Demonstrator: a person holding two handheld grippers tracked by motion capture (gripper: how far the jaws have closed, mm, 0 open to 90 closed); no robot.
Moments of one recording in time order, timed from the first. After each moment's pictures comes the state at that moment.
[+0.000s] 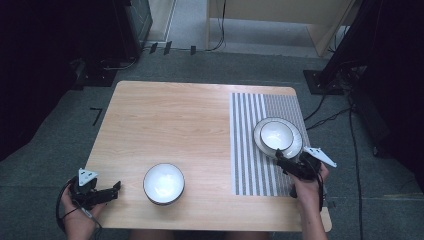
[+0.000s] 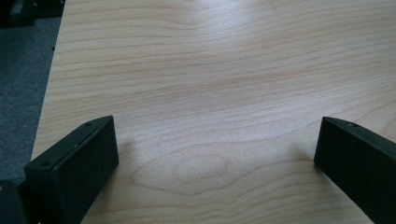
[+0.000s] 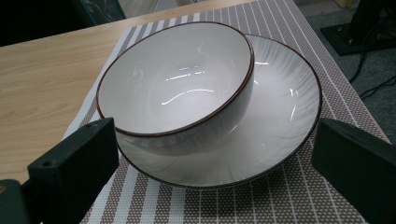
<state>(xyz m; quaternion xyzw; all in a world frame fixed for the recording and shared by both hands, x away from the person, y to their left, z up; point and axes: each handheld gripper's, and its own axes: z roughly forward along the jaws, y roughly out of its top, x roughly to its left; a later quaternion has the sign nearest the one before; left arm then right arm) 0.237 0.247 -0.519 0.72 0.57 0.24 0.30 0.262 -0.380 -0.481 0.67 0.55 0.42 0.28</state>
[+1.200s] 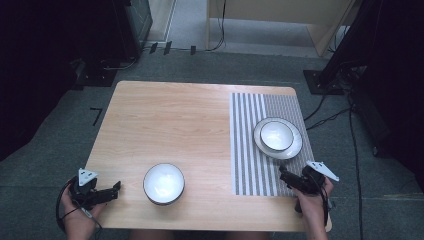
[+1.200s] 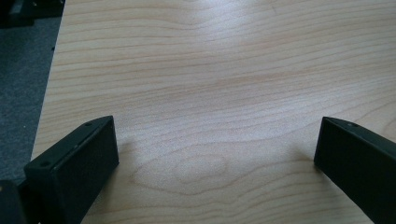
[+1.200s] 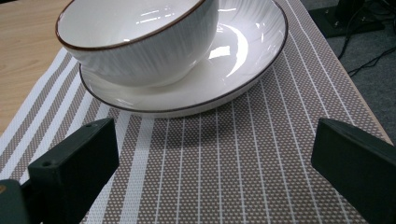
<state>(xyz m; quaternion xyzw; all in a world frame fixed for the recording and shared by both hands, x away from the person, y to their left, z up) 0.237 0.248 -0.519 0.72 0.58 0.24 0.30 0.230 -0.390 -0.506 0.68 0.56 0.38 0.28</state>
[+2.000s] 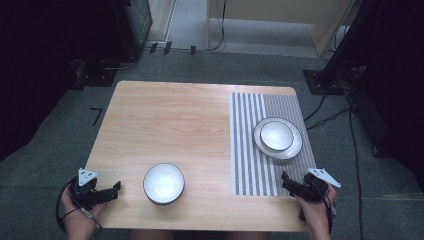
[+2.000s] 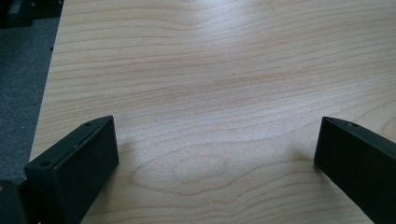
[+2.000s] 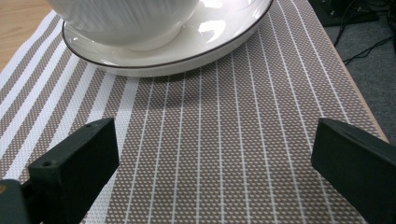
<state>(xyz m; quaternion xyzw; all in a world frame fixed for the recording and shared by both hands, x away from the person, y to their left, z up) 0.237 0.248 -0.519 0.72 0.57 0.24 0.30 0.212 -0.397 -0.515 0.68 0.58 0.36 0.27</state>
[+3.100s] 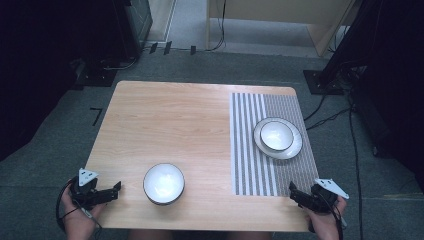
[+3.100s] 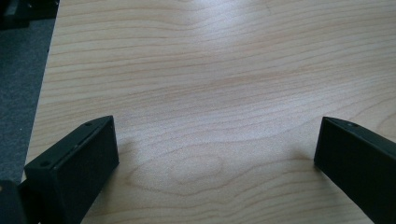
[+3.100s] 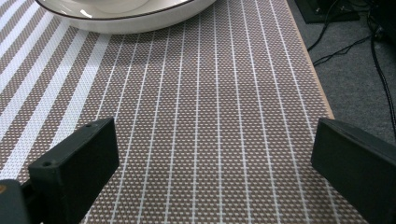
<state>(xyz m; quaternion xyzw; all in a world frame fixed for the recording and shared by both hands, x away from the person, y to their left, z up) 0.237 0.247 -0.519 0.73 0.57 0.23 0.31 0.183 -0.414 -0.523 0.68 0.59 0.33 0.28</state>
